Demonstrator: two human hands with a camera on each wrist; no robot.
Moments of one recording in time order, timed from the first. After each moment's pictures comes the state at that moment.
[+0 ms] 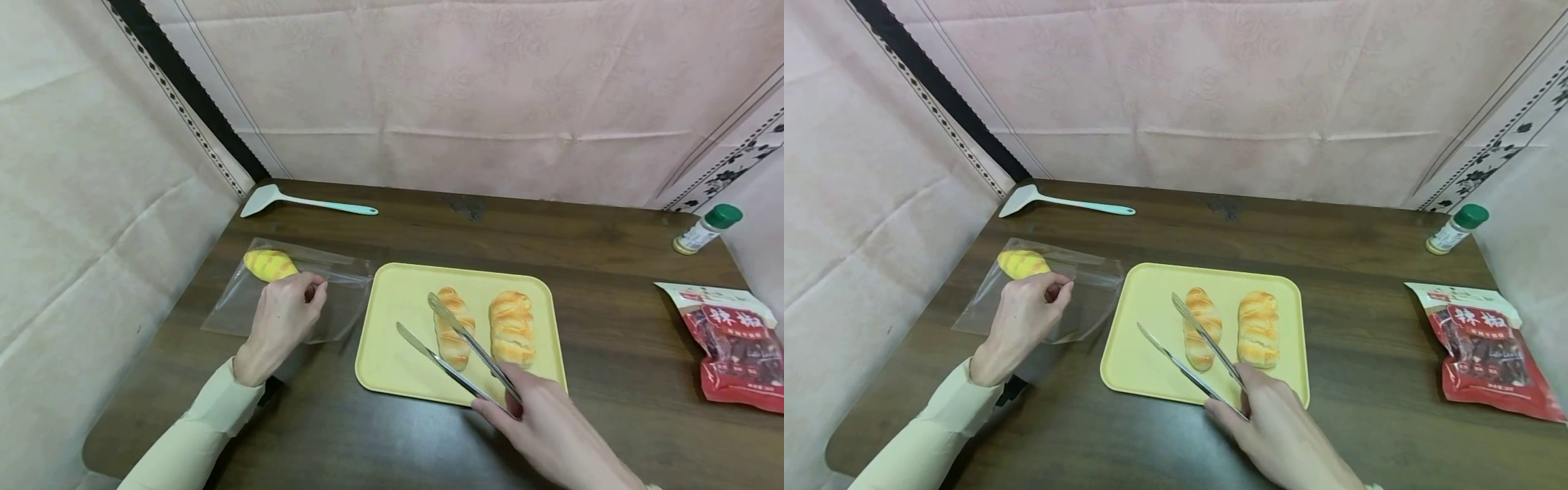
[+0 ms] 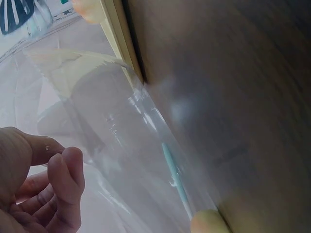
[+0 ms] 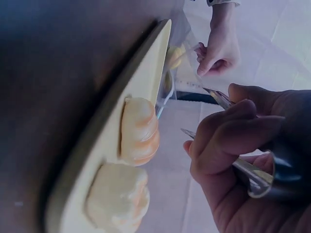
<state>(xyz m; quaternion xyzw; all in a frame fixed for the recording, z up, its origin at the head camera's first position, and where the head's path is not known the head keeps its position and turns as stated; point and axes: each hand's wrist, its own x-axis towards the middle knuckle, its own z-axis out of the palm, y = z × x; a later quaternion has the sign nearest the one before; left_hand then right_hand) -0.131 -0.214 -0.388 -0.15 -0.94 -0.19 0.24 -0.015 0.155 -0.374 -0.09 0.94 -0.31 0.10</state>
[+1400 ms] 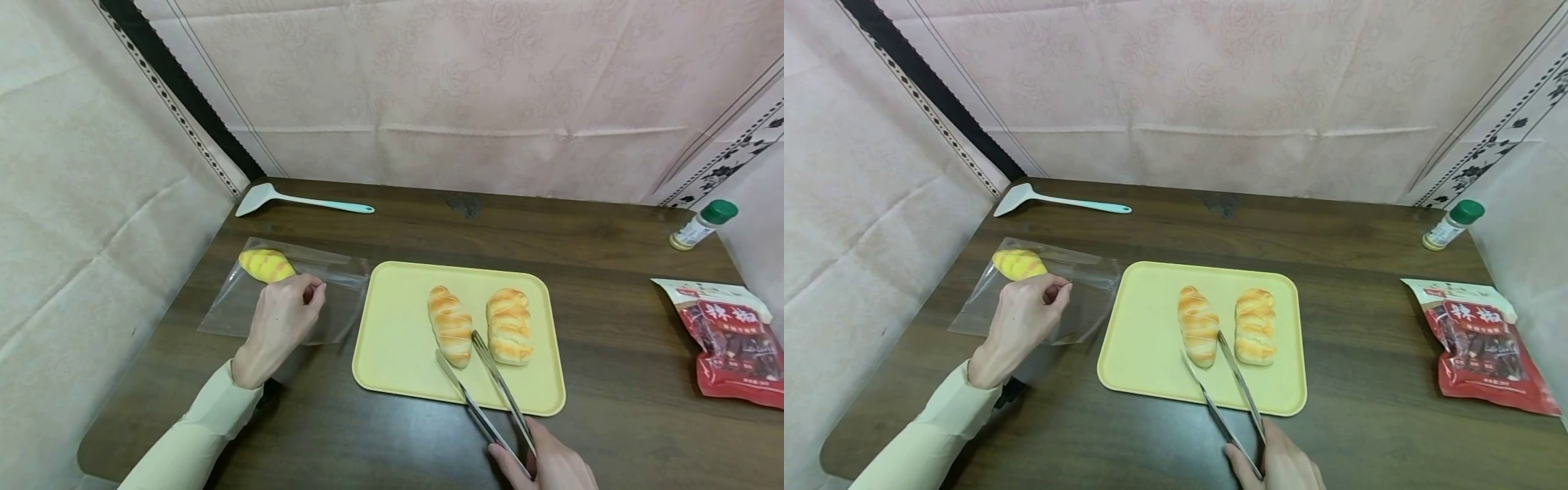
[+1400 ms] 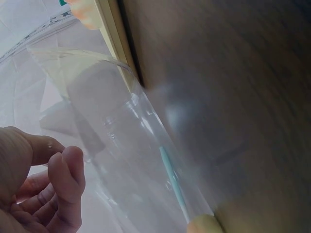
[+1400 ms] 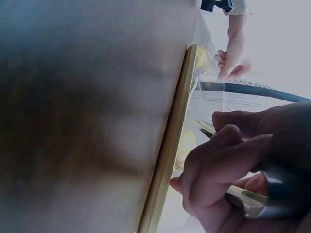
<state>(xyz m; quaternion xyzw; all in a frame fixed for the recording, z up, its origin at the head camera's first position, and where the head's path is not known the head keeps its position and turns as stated) -0.129 -0.211 -0.390 -0.15 -0.94 -0.20 0.22 0.050 0.154 -0.439 0.08 0.97 -0.25 0.03</state>
